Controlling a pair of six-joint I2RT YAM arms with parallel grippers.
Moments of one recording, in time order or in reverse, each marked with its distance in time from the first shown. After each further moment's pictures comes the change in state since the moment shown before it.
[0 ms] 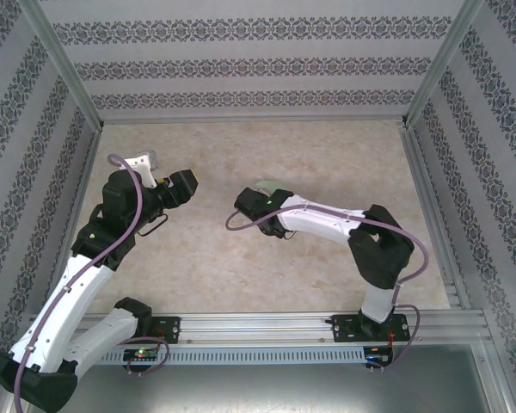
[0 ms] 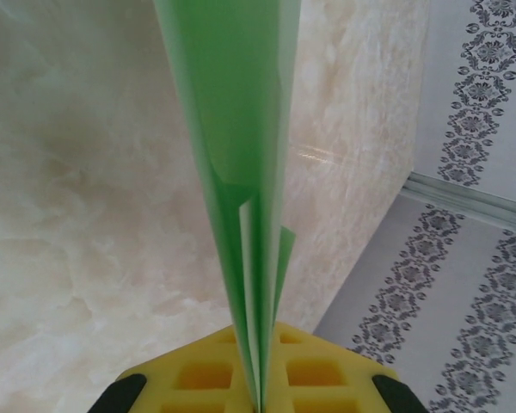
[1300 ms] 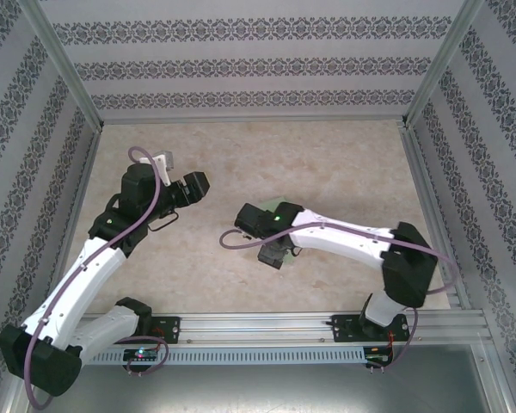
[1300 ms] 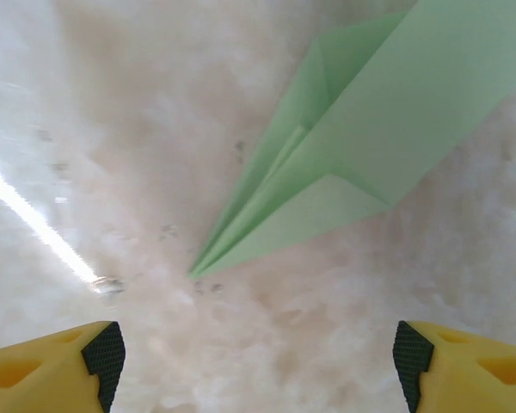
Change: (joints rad) left arm 0.000 0.137 -0.031 0.051 0.104 -0.029; right arm 0.126 -0.241 -0.065 -0.122 -0.605 0.137
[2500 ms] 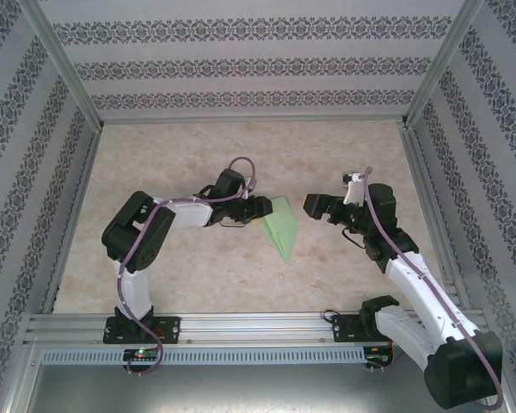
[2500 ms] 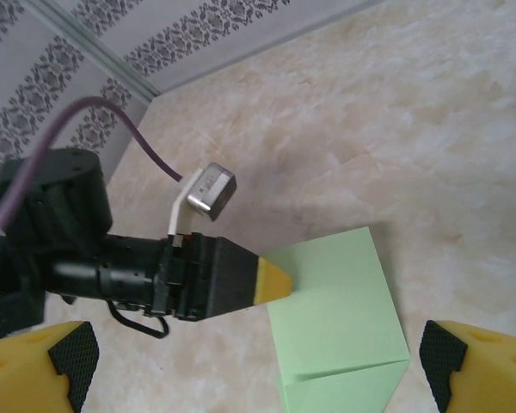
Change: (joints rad) left arm -0.213 0.953 0.122 0.558 0.378 -0.213; right arm -0.808 -0.709 -0.659 0.949 -0.770 0.601
